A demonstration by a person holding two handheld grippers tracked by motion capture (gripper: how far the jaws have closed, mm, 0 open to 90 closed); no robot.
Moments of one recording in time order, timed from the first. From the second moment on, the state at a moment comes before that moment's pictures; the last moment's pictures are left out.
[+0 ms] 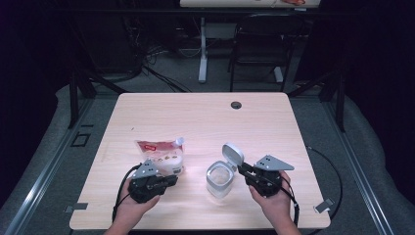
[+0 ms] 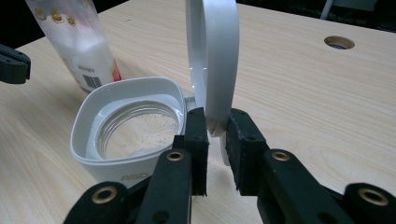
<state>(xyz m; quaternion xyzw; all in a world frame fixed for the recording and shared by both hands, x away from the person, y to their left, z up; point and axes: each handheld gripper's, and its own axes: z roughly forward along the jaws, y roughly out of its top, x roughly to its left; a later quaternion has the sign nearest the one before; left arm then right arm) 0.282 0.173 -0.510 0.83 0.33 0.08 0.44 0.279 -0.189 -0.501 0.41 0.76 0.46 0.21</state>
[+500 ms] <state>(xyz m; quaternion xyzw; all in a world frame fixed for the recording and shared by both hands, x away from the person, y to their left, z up) 0.284 0.179 -0.510 0.82 0.34 0.08 0.45 0.275 -0.192 -0.502 0.41 0.76 0.46 0.22</state>
